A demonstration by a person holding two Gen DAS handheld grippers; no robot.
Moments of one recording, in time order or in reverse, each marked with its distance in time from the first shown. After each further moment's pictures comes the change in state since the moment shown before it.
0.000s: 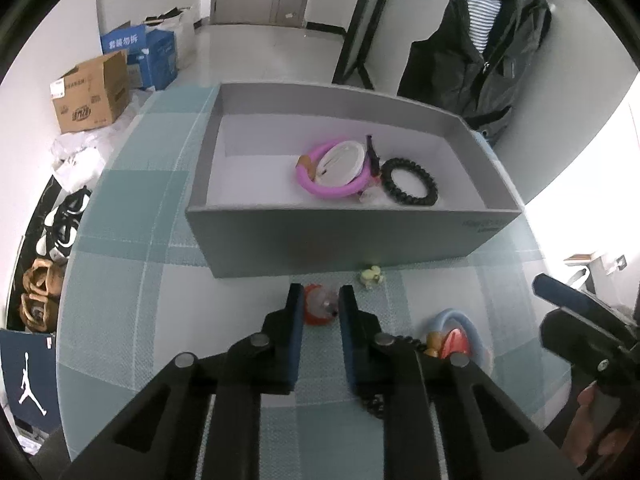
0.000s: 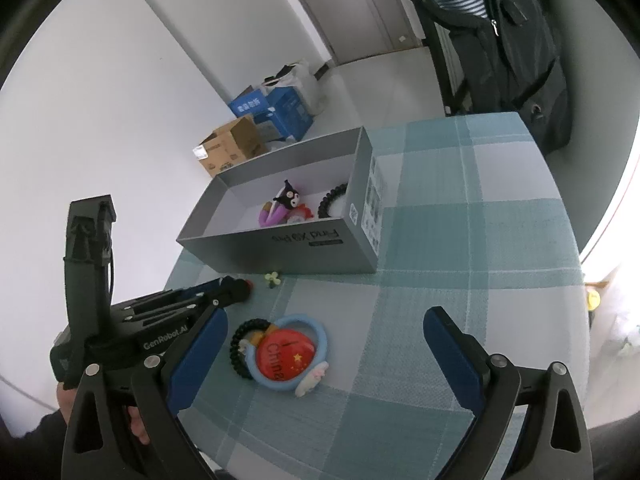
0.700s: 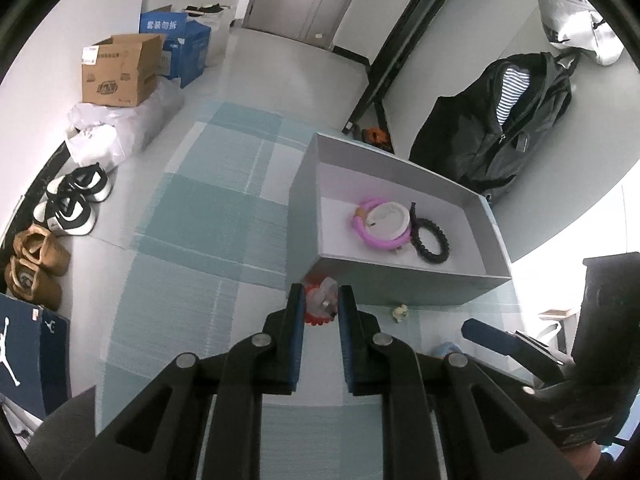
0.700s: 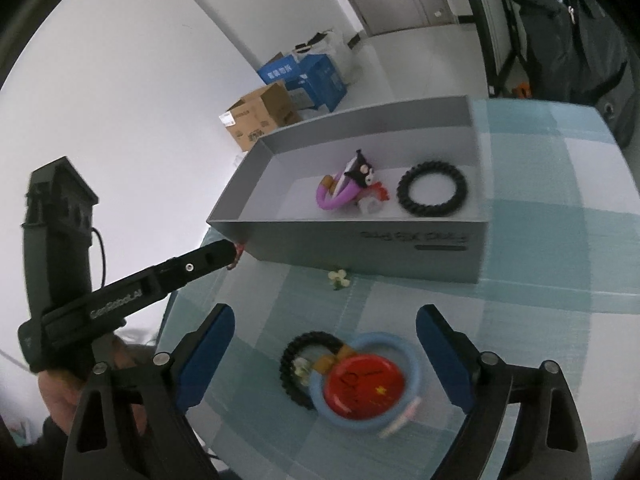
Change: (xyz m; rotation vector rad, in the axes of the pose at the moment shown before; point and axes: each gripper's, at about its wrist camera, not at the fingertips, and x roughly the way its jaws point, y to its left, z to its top) left arm -0.027 0.045 0.012 -0.173 -0.094 -0.066; right arm 0.053 0.045 0.009 -0.049 0.122 0.080
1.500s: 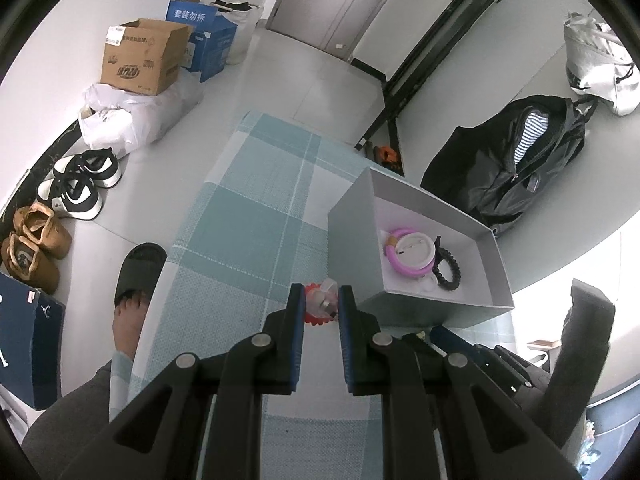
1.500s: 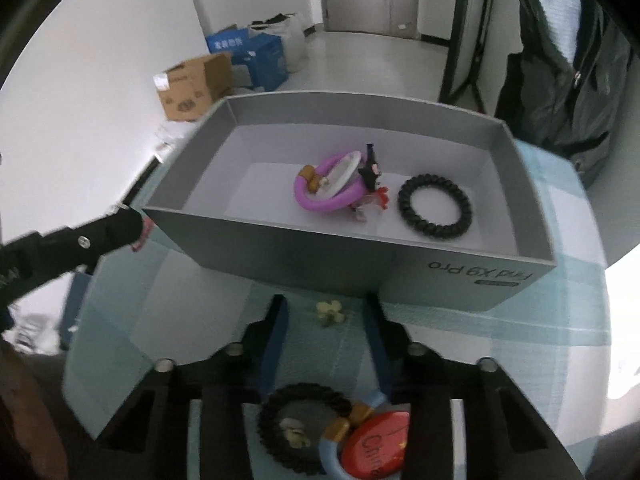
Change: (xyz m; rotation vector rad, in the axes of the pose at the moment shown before) left arm -0.007 0.036 0.009 -0.118 -0.028 -0.033; right arm 0.049 0.044 0.013 -0.127 0.035 -0.430
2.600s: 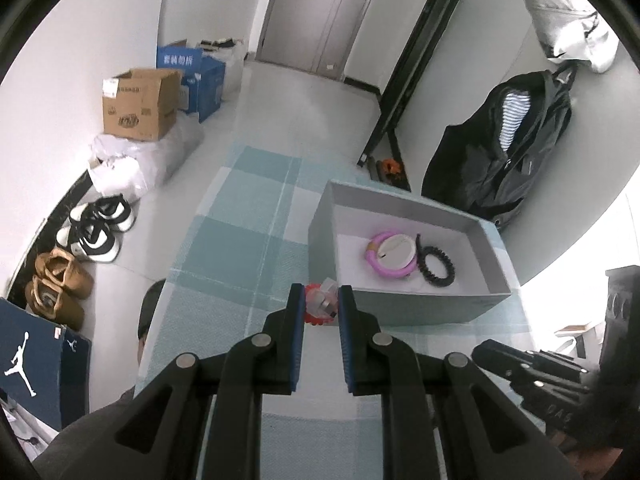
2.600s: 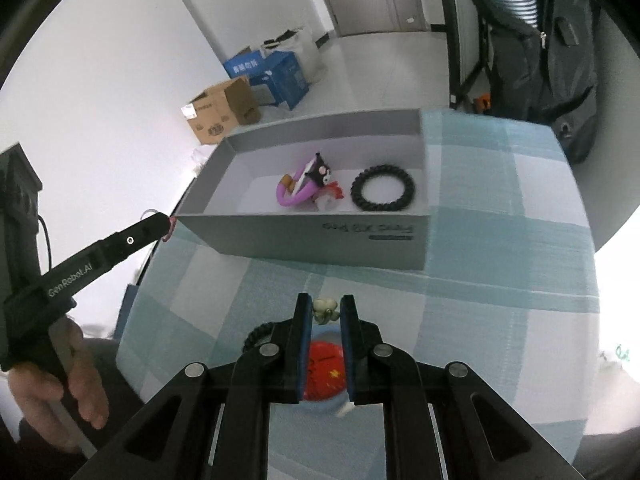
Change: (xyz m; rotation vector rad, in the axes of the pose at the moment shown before) left arm -0.021 -0.037 -0.013 0.145 -0.107 0.100; right arm -0.046 -0.078 -0.014 0.099 -0.027 0.248
